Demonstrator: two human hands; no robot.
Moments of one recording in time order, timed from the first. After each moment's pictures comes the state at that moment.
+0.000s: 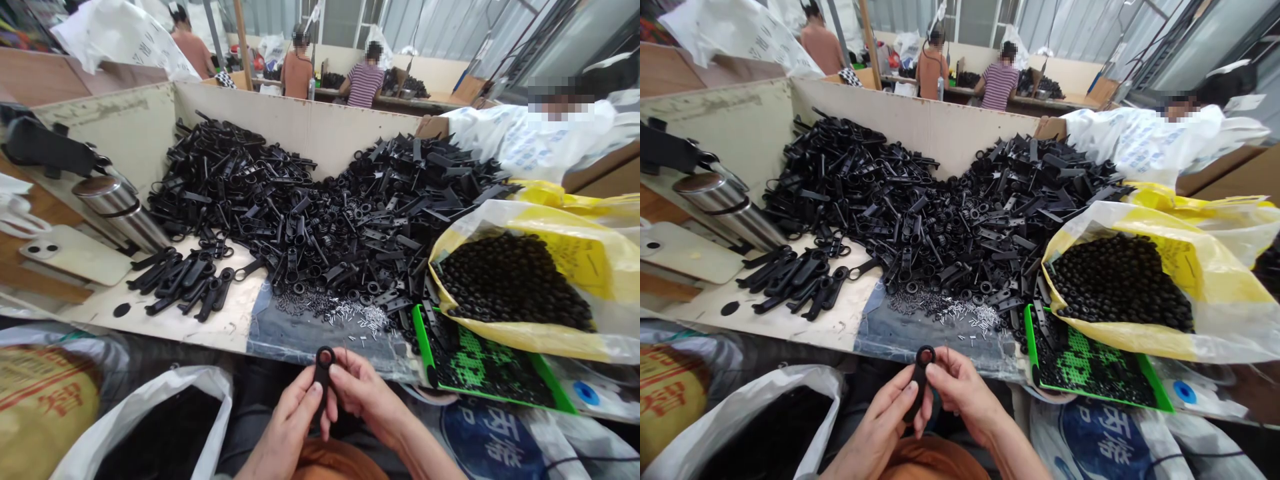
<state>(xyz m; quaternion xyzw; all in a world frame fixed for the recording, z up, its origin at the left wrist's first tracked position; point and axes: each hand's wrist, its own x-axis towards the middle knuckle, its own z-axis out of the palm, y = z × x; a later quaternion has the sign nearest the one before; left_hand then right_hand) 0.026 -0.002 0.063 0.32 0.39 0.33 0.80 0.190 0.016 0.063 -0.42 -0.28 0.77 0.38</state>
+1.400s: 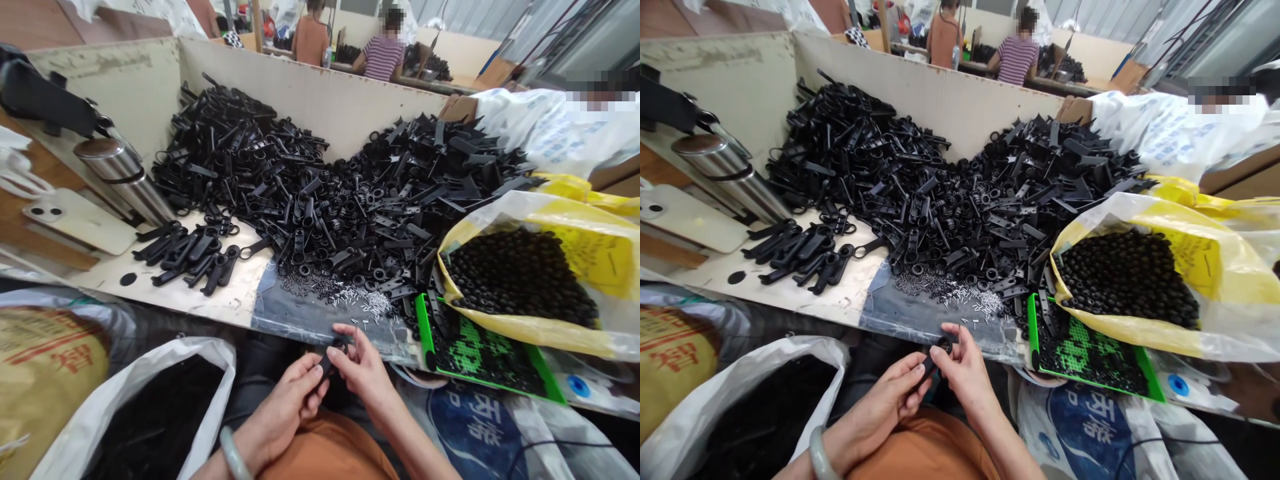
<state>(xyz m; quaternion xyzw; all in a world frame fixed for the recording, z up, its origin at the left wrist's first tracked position) 0.024 -0.006 0.049 0.14 0.43 0.27 0.85 0.184 0.005 0.051 -0.62 -0.32 0.61 0.37</state>
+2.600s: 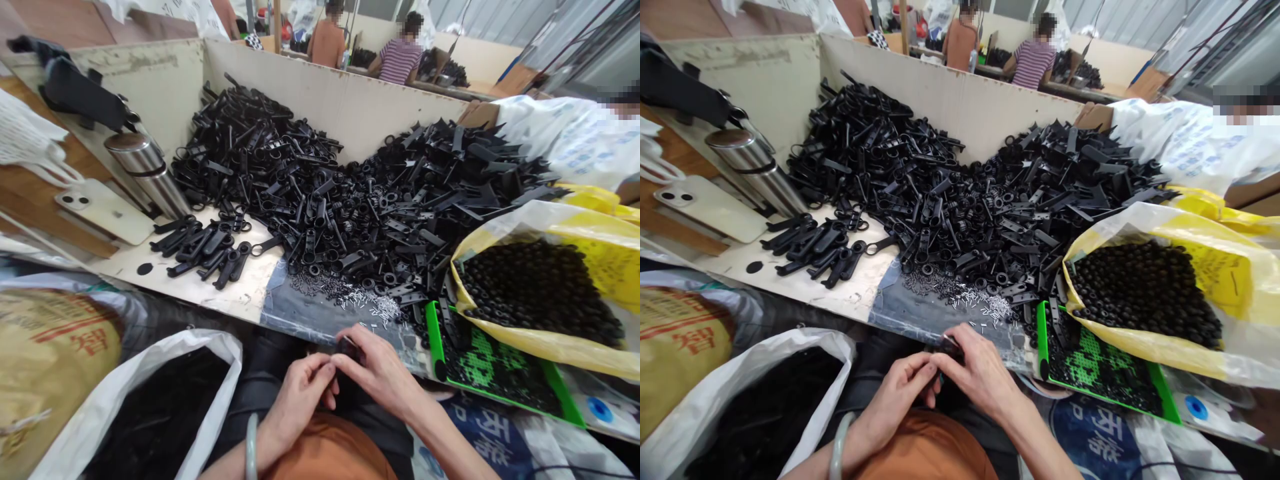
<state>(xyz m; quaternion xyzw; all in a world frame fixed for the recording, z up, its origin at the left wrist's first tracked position) 0.032 -0.004 0.044 0.40 0.48 0.32 0.71 0.211 0.027 0.081 -0.55 -0.74 0.34 0.16</state>
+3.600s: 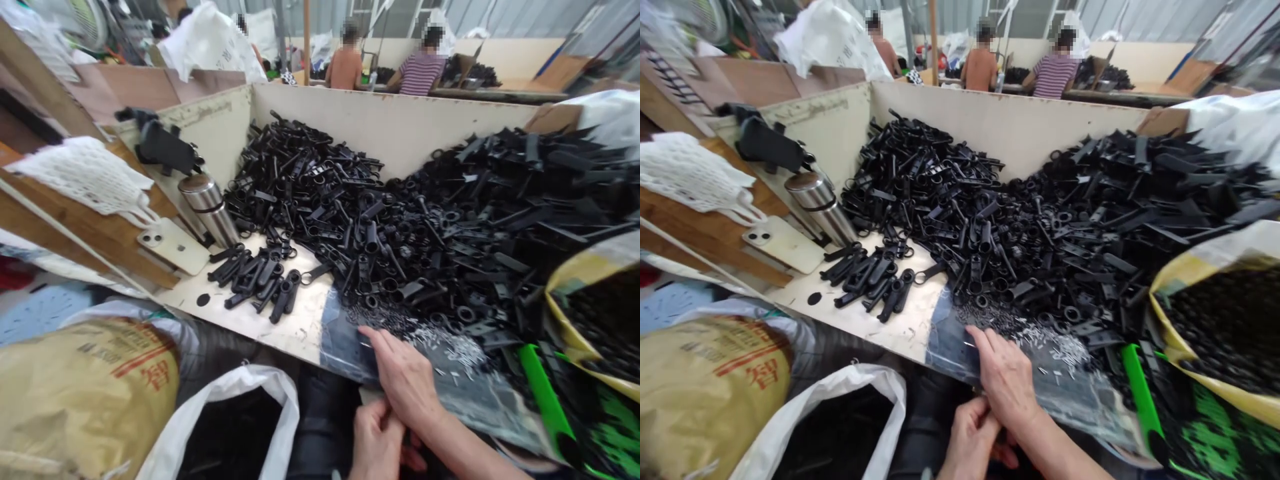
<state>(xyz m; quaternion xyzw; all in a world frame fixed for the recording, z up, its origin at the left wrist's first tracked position) 0.049 0.004 0.014 0.19 0.53 0.34 0.76 0.133 0.075 0.029 -0.56 -0.82 0.01 0.16</state>
